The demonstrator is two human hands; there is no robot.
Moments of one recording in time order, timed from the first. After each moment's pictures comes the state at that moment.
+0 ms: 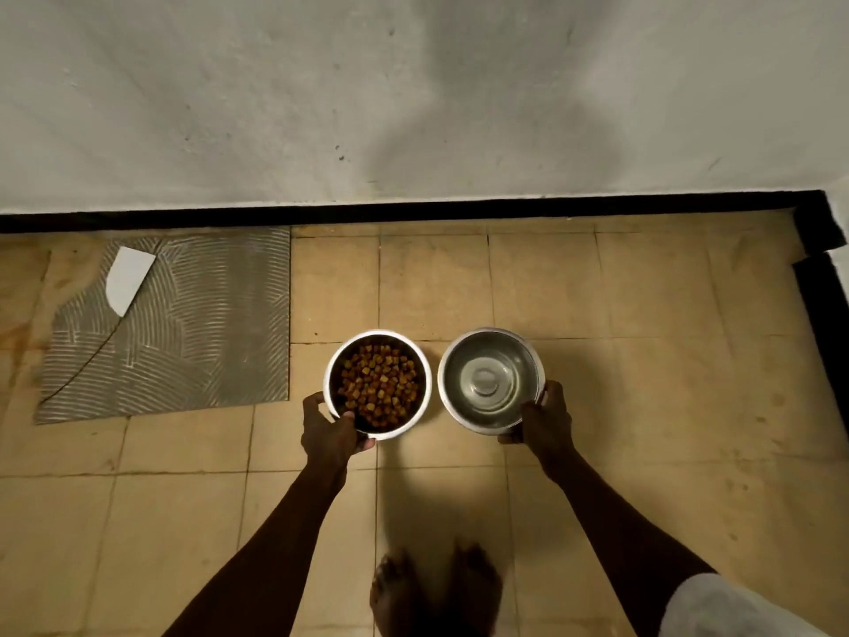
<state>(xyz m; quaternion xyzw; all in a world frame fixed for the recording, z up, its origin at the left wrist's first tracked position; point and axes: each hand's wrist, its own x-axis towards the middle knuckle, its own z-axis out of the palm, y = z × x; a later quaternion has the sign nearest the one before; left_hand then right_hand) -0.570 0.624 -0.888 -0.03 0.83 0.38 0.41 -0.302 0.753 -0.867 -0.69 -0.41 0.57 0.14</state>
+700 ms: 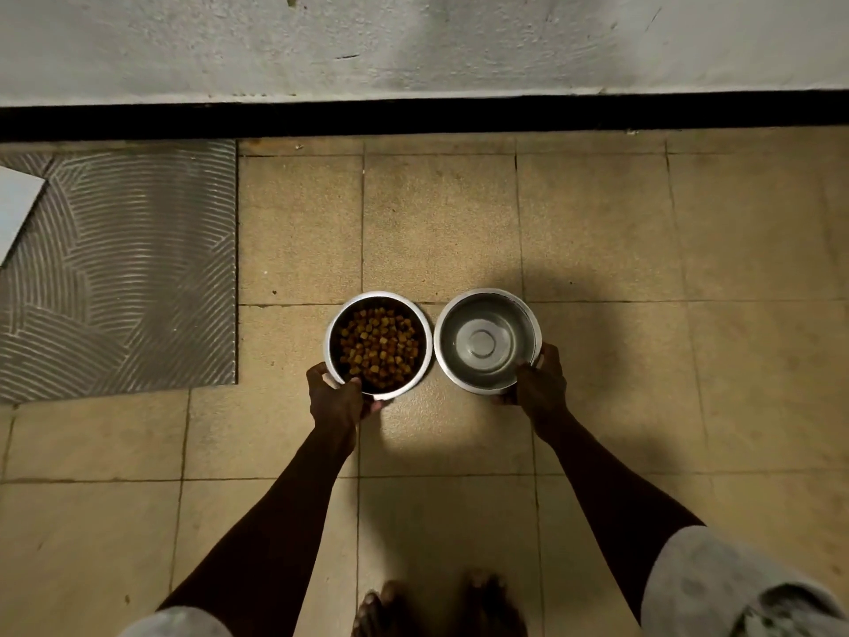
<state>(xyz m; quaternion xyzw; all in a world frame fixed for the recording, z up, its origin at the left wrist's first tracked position) -0.575 0.660 -1.141 -0.07 0.79 0.43 0.43 -0.323 0.796 -1.119 -0.71 -0.40 0.57 0.14</state>
